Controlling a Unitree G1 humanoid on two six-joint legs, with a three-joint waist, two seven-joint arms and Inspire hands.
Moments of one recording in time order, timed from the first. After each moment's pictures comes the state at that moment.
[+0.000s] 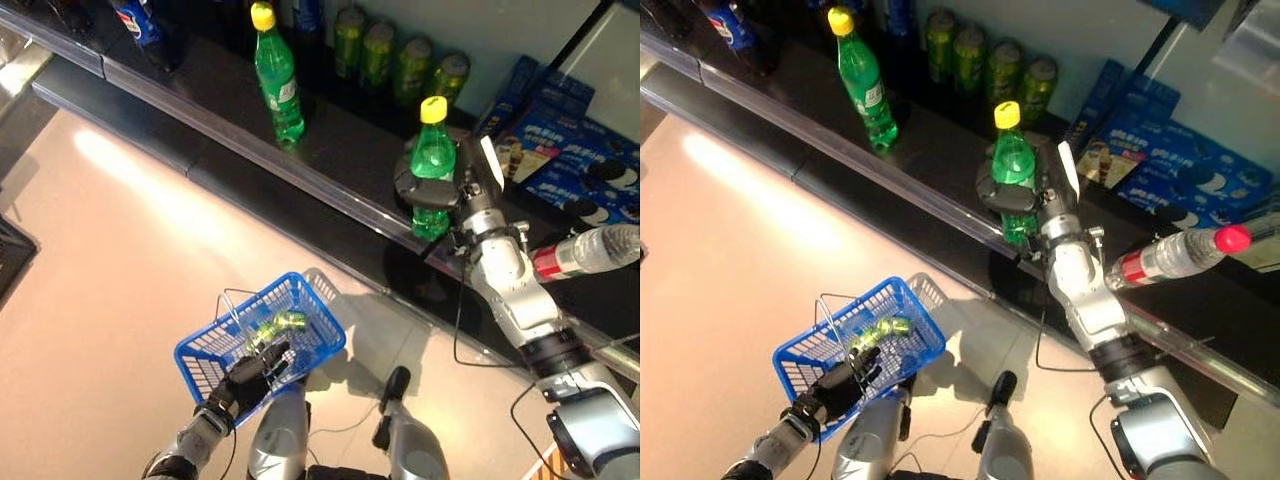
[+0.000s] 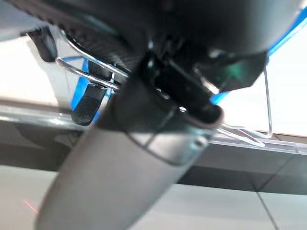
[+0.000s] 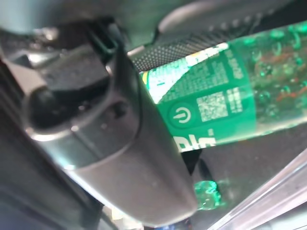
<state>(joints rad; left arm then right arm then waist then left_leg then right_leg) -0.11 0.29 -0.05 0.92 -1.10 0.15 -0.49 -0.57 -0.60 0.32 0.20 0.39 -0.16 -0.22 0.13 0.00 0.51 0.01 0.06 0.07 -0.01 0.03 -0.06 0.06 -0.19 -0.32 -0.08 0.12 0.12</state>
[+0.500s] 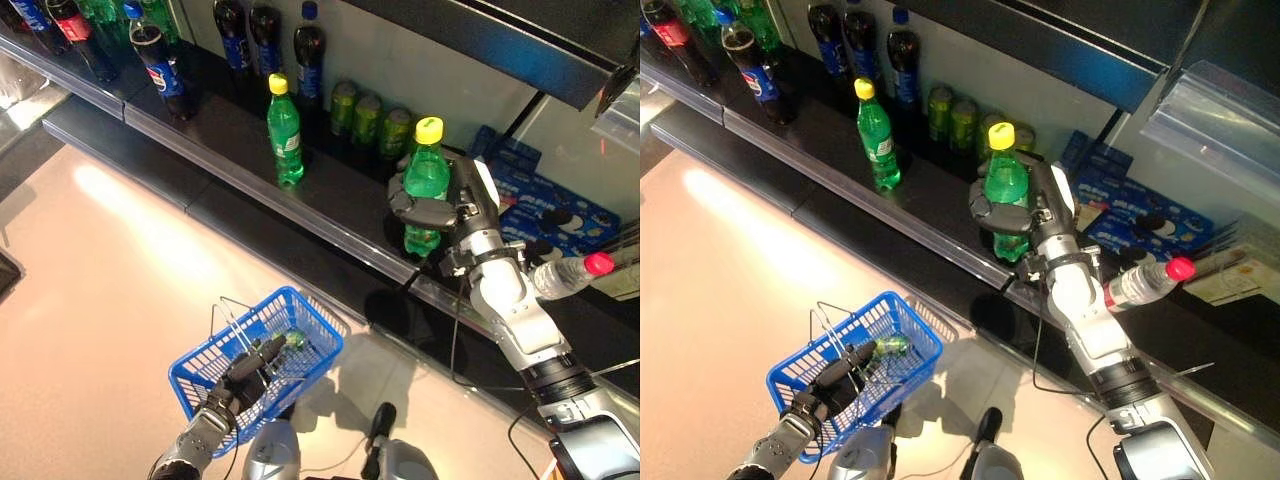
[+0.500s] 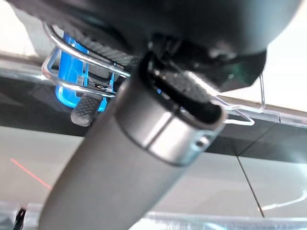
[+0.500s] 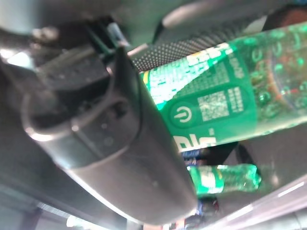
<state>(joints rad) -0.07 0.28 -0.02 0.83 -1.11 0.14 -0.48 -0.48 -0.57 0.29 0.11 0.38 -0.16 -0.14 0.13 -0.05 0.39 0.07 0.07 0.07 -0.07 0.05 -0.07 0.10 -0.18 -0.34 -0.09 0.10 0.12</state>
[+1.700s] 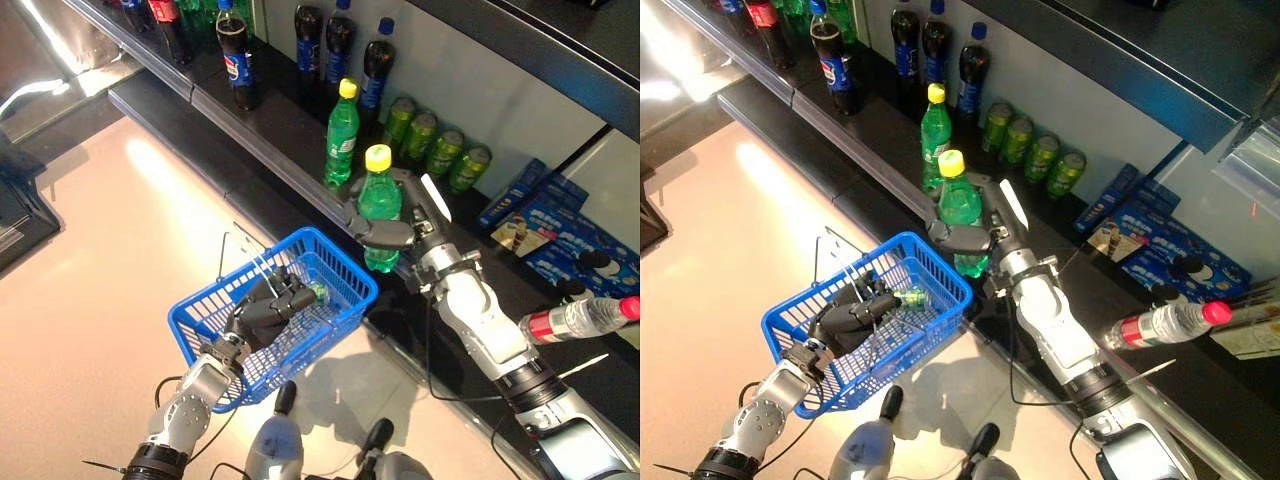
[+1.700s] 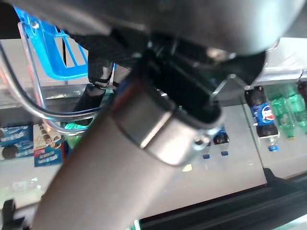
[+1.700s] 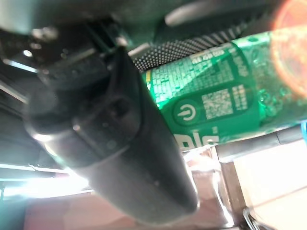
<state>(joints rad) -0.04 0.41 -0.15 0.14 -1.17 0.14 -0.44 -0.48 -0.51 0.44 0.09 0.40 -0.16 -0.12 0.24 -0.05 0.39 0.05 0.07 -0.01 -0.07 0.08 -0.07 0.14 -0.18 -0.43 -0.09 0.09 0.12</state>
